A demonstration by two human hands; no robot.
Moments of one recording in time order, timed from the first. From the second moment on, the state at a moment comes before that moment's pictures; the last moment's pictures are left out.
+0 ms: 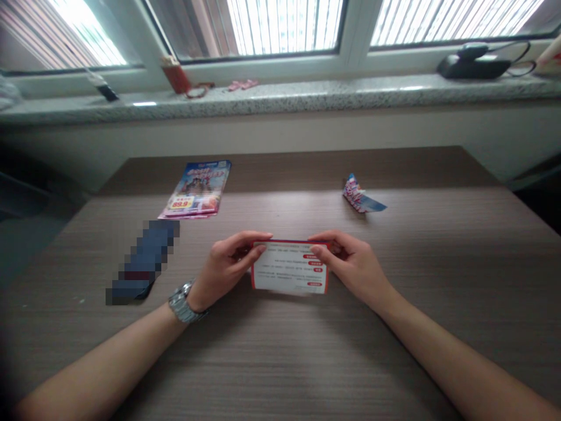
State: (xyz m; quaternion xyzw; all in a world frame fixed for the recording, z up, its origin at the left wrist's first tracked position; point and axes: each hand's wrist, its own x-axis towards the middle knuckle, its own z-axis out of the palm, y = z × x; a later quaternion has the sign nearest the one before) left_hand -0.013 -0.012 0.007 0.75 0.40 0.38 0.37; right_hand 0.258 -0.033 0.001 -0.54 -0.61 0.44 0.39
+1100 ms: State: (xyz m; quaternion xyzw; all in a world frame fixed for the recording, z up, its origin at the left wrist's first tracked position) left_hand -0.015 -0.008 0.004 0.74 0.42 0.37 0.38; right_hand 0.259 -0.031 -0.006 -0.55 -0.62 0.41 0.38
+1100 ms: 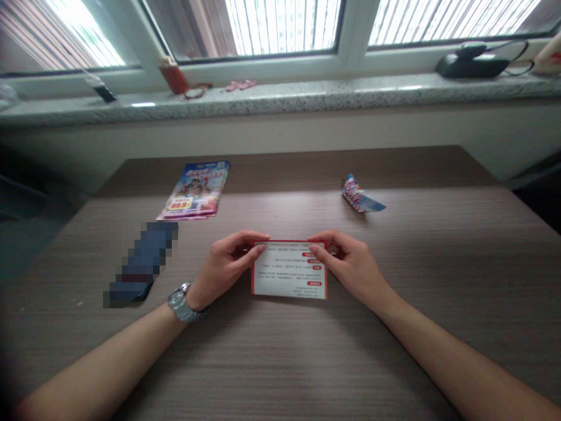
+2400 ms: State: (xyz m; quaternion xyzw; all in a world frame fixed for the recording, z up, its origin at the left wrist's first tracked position) left_hand -0.008 -0.012 0.006 0.96 0.21 0.16 0.09; right_hand 0.262 -0.006 -0.014 -0.50 -0.79 0.16 0.32
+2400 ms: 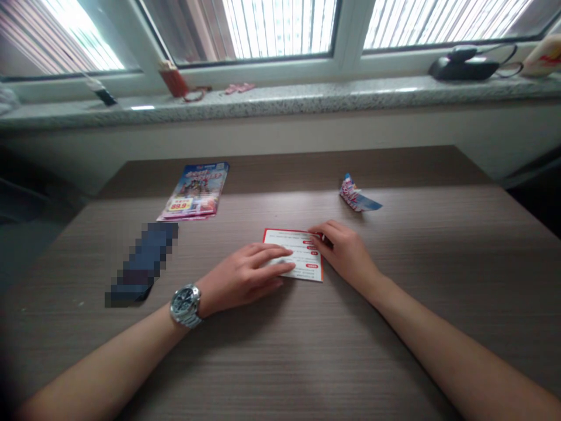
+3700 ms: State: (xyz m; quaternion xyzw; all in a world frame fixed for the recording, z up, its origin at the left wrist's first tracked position) left_hand -0.005 -0.011 0.002 0.96 0.27 0.07 0.11; right_hand 0.259 -0.012 -0.011 -0.48 -0.82 0.02 0.30
